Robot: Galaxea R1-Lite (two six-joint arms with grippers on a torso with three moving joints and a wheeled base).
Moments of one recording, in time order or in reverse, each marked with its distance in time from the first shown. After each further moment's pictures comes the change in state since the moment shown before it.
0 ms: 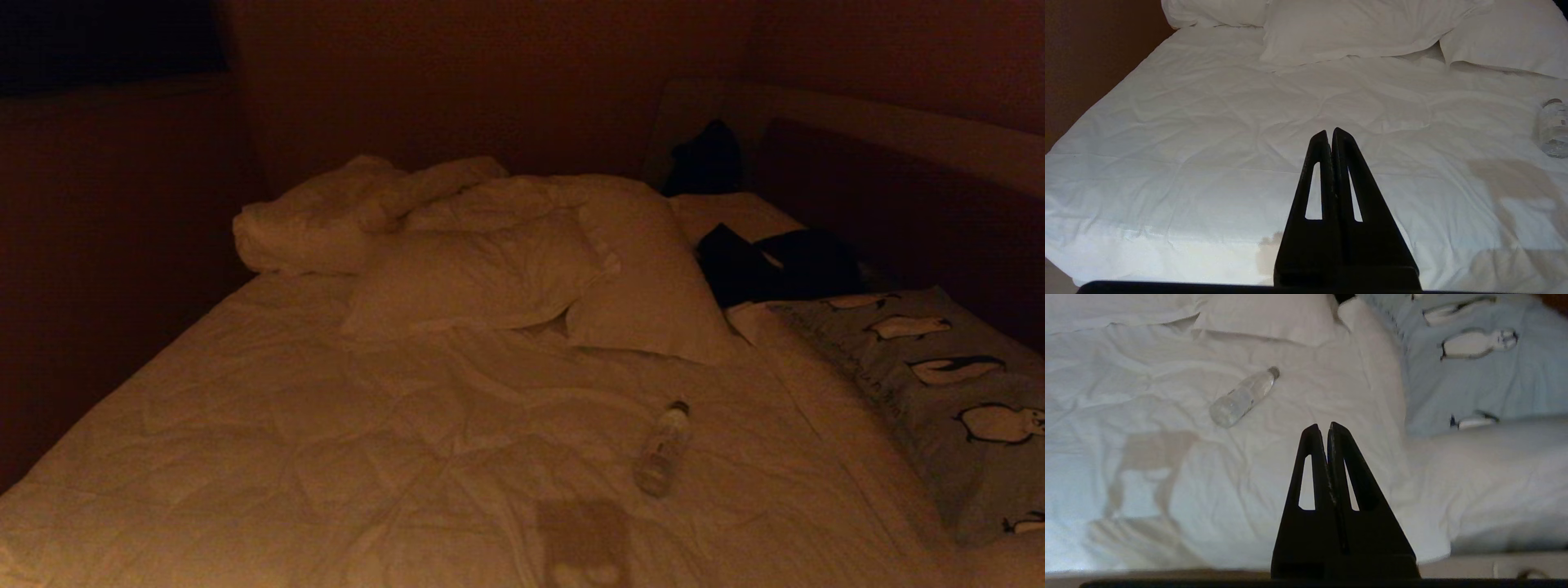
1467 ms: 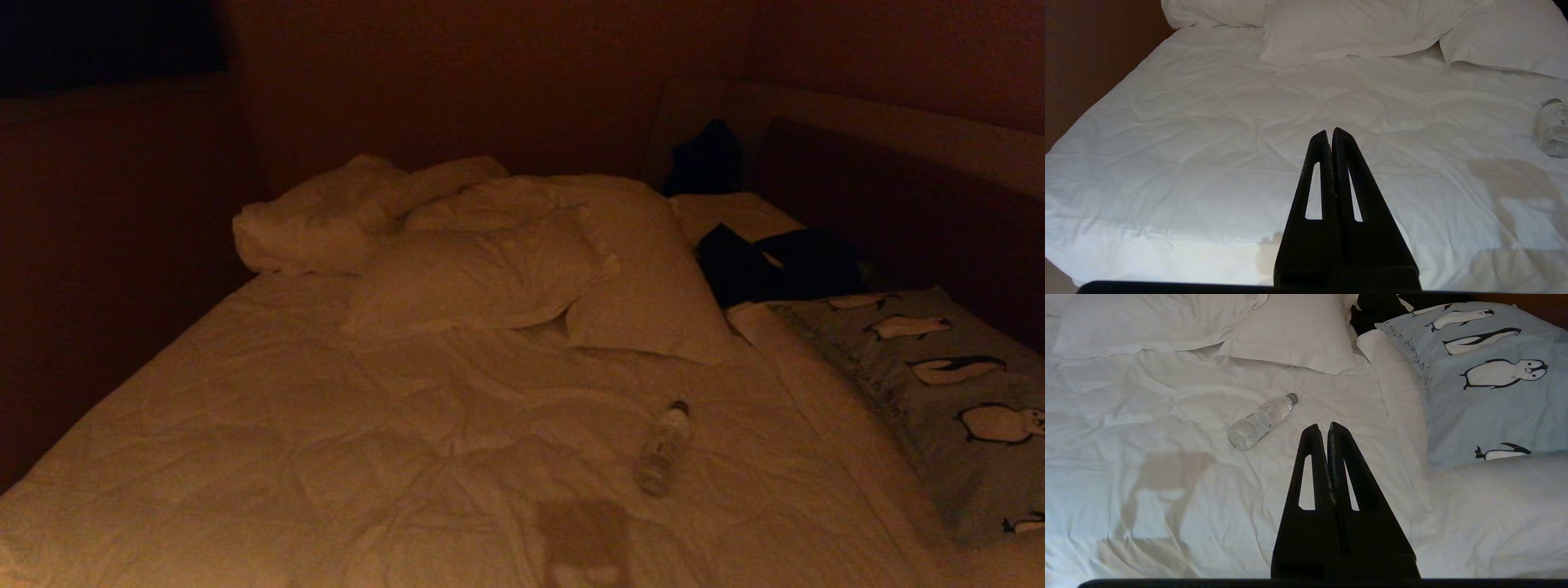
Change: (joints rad) left arm 0.000 0.000 0.000 0.000 0.000 0.000; right arm 0.000 -0.001 0.151 -0.249 0.067 0.001
